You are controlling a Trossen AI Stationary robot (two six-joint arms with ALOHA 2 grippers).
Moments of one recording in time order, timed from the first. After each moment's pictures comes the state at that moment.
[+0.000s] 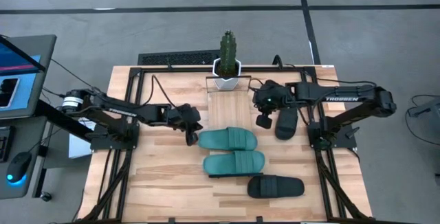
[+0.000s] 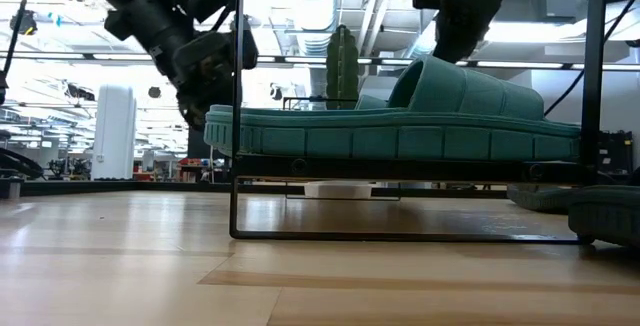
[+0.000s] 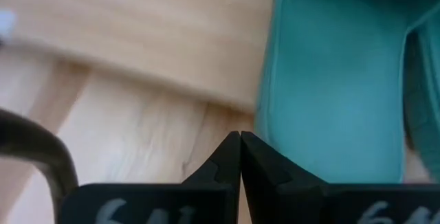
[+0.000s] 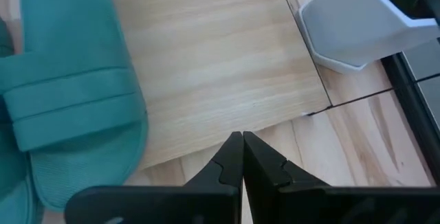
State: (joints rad) left arm 0.04 1.40 0.67 -0.07 -0.03 -0.30; right arm -0.11 1.29 1.08 -0.78 0.16 0.02
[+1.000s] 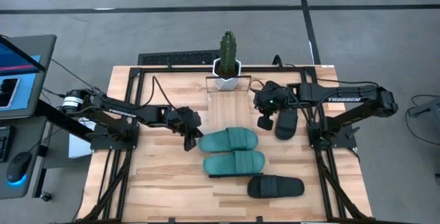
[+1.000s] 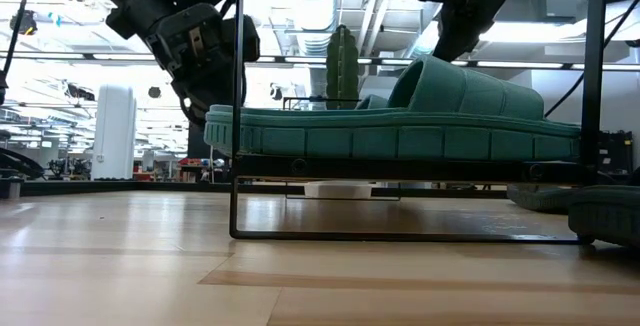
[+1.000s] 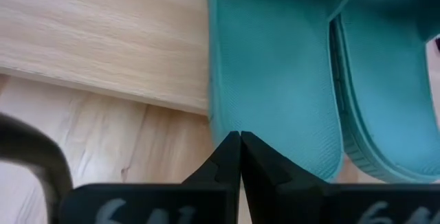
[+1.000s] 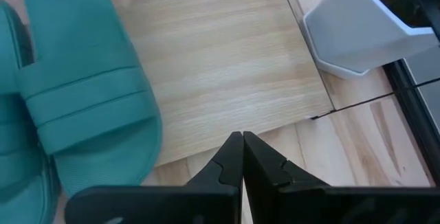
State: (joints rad) left arm 0.02 1.40 0.68 -0.05 0.13 -0.31; right arm -0.09 1.27 1.08 -0.79 0.16 0.03
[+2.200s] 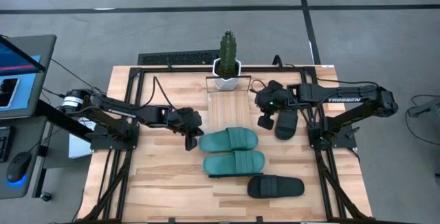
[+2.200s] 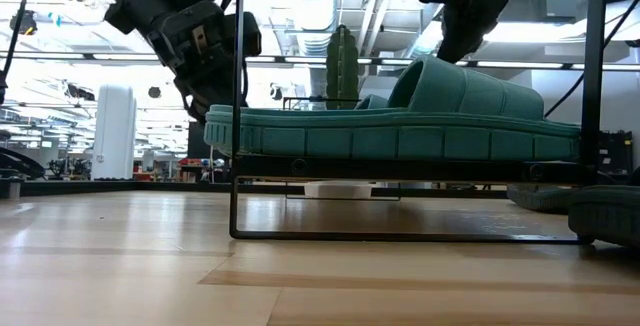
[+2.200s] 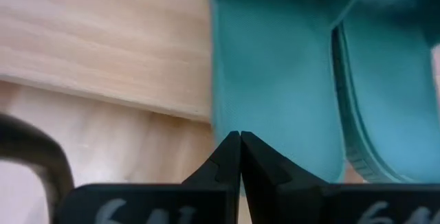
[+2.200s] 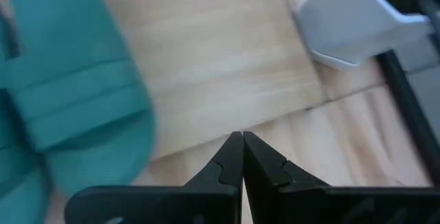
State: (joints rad) left arm 0.00 1.40 0.70 -0.05 0.07 -0.31; right arm -0.08 1.27 1.08 -0.81 0.20 0.06
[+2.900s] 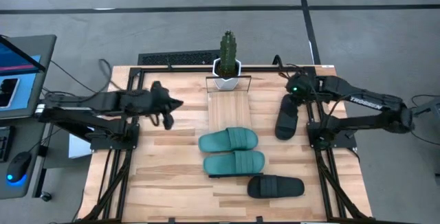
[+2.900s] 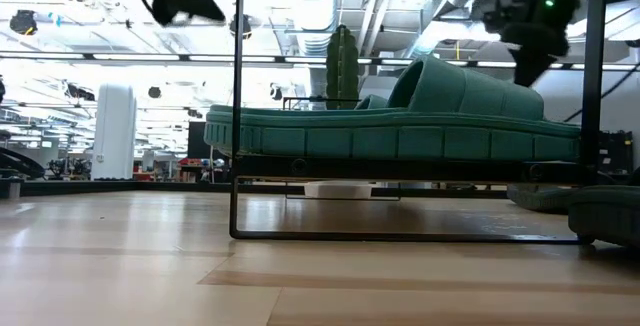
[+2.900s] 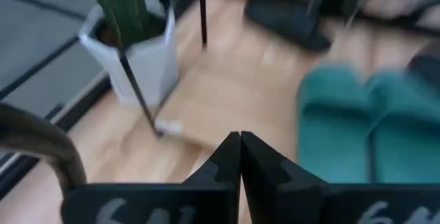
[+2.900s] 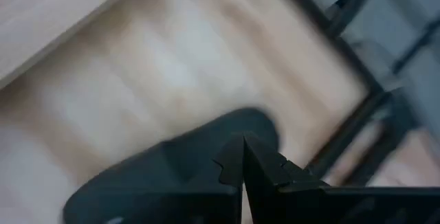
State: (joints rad) left arm 0.00 0.91 0.87 -0.50 -0.34 -0.26; right arm -0.36 0.99 0.94 -1.15 0.33 0.23
